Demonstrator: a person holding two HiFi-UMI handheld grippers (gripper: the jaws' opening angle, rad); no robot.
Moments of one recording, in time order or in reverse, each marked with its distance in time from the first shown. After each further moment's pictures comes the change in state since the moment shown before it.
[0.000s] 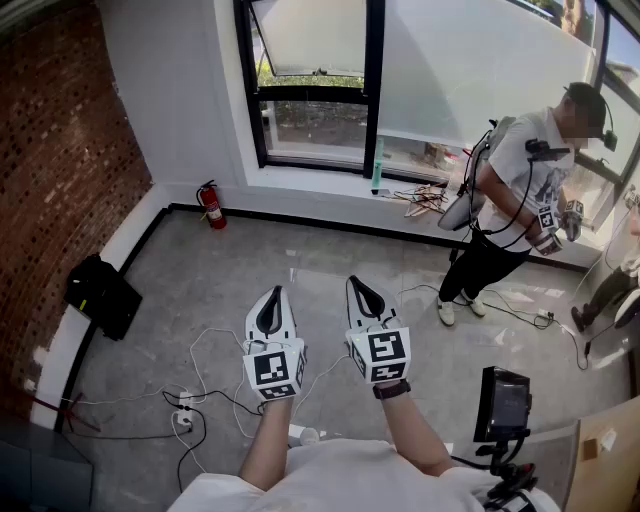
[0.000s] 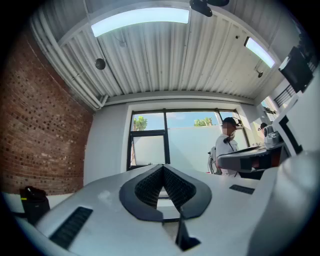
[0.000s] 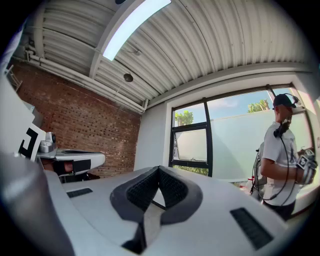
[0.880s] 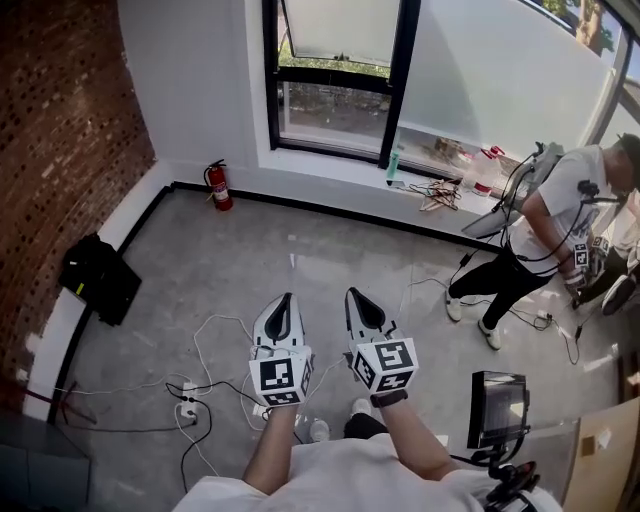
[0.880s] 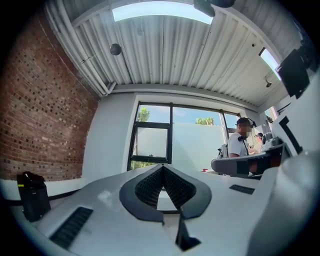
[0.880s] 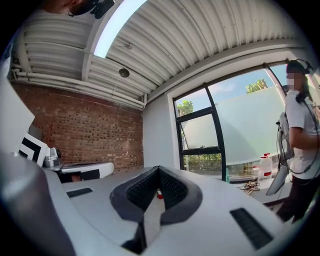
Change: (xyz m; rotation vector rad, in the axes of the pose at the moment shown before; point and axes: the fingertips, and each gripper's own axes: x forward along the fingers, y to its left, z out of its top) left arm -0.015 0.120 -0.051 -0.101 0.066 -0.035; right arm 0.070 0.127 -0.036 0.156 0.057 0.064
